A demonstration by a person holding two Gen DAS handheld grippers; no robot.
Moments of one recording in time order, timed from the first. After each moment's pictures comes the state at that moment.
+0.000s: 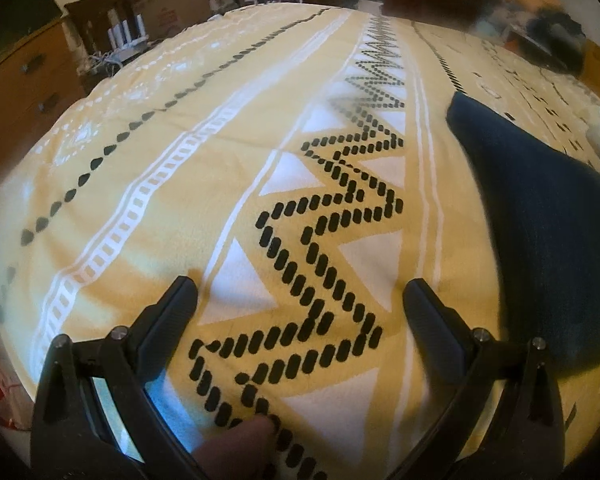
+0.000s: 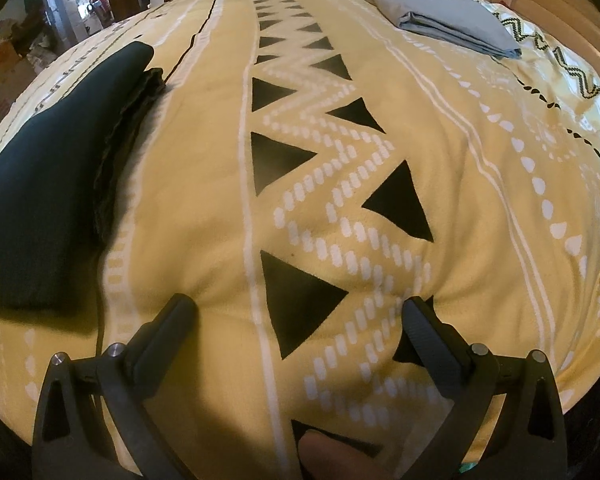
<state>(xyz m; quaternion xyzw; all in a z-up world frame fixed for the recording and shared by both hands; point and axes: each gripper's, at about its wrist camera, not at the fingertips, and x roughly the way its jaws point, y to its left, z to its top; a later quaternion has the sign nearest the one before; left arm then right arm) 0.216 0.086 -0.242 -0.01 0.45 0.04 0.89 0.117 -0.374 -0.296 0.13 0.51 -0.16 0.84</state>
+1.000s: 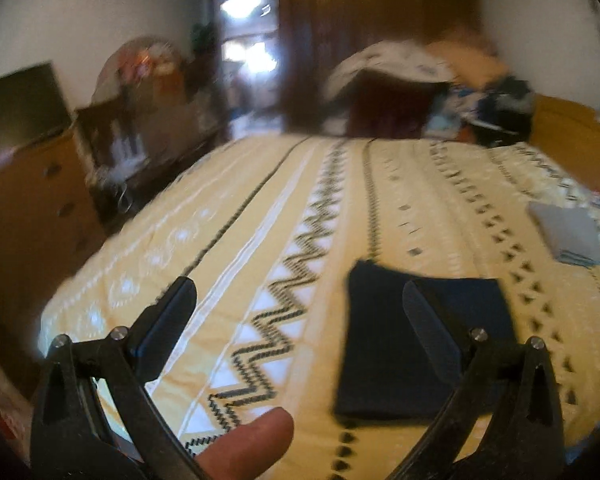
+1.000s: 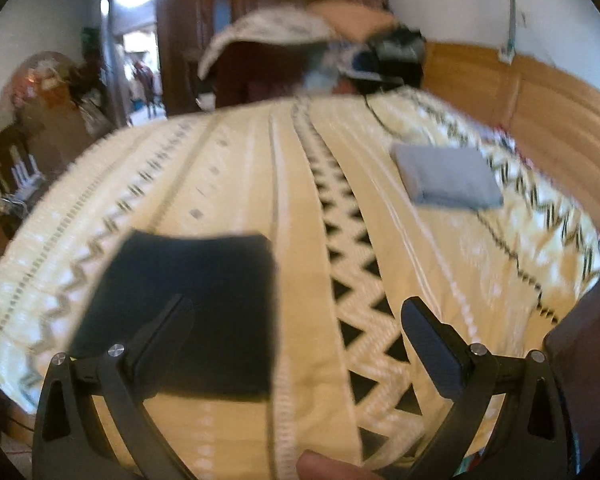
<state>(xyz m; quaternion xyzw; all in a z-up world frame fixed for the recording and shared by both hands) 0.121 0.007 -0.034 0.03 0.26 -0.02 0.97 0.095 -0.290 -0.077 0.07 0.32 -0.14 0.93</state>
